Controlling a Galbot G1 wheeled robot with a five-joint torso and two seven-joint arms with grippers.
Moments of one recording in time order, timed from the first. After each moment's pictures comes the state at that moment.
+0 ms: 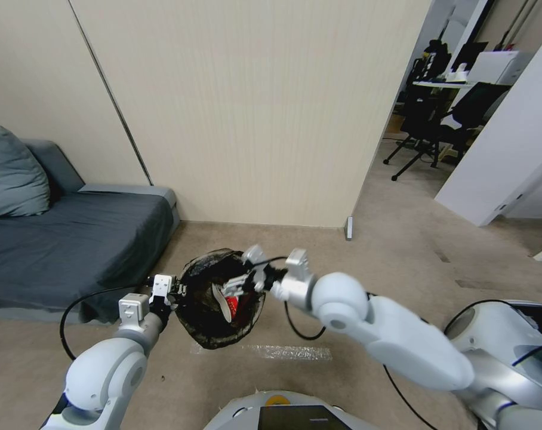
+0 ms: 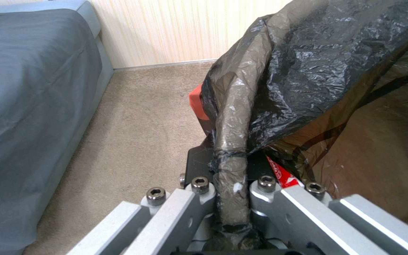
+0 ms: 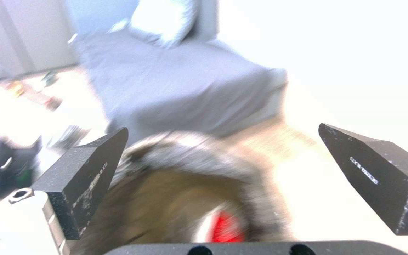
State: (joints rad) left arm 1.60 -1.16 -0.74 -2.40 -0.44 0.72 -0.11; right arm -0.63 0.83 -0.11 2.34 1.00 -0.58 0.16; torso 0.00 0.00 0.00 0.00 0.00
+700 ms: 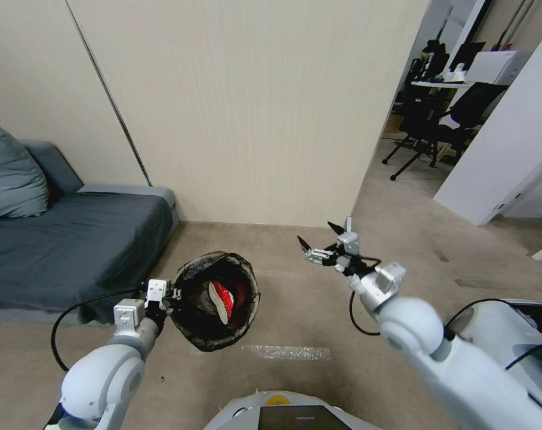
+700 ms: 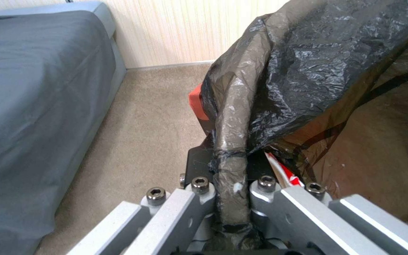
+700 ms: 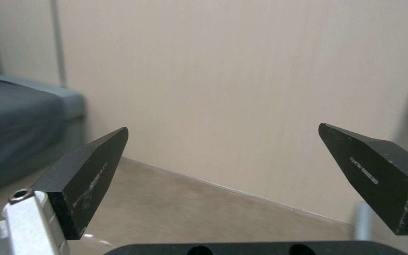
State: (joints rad) left arm 1.64 -1.19 -0.77 -2.43 -0.41 0.72 -0.11; right arm -1.52 0.98 0.44 2.31 0.34 -0.10 0.17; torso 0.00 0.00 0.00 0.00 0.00
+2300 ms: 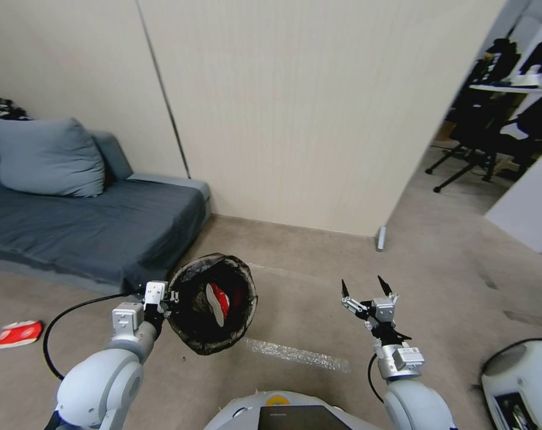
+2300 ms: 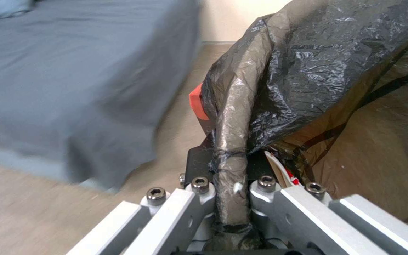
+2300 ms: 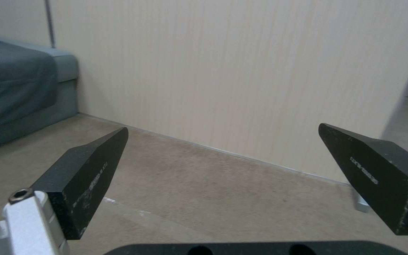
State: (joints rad) left arm 1.66 -1.22 -0.78 -2.44 -0.35 0.73 -0.09; right arm -1.80 1.31 0.54 2.24 0.07 0.07 0.14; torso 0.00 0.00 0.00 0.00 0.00
